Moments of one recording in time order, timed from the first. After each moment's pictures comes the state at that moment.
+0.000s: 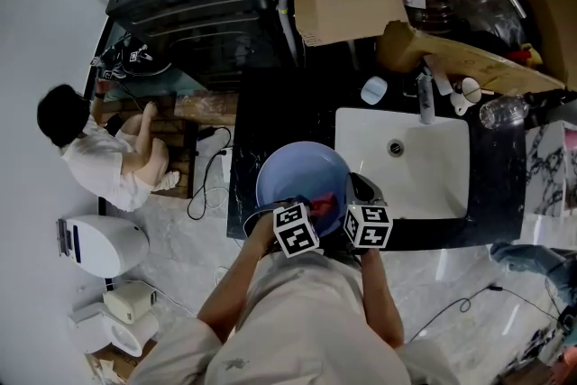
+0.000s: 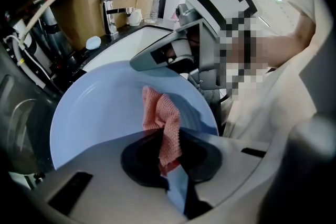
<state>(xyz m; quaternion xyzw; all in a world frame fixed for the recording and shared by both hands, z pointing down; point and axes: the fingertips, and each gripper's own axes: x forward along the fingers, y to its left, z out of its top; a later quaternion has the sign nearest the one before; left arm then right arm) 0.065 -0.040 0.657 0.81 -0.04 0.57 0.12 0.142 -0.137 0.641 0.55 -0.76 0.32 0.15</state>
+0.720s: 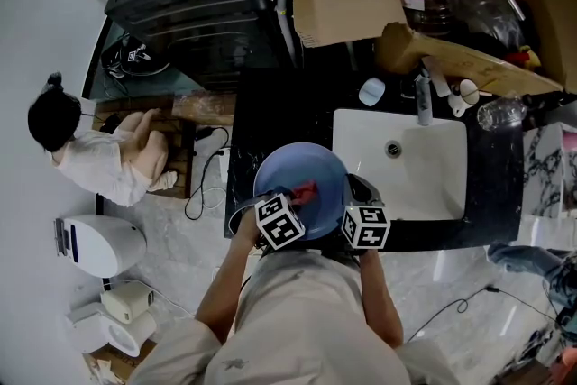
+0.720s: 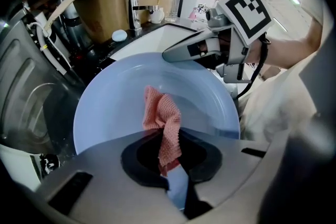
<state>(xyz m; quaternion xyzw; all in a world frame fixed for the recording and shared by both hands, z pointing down) 0.027 -0.076 0.658 0.79 -0.12 0.58 0.14 0.141 -0.138 0.641 0.54 -0.76 0.32 0.16</state>
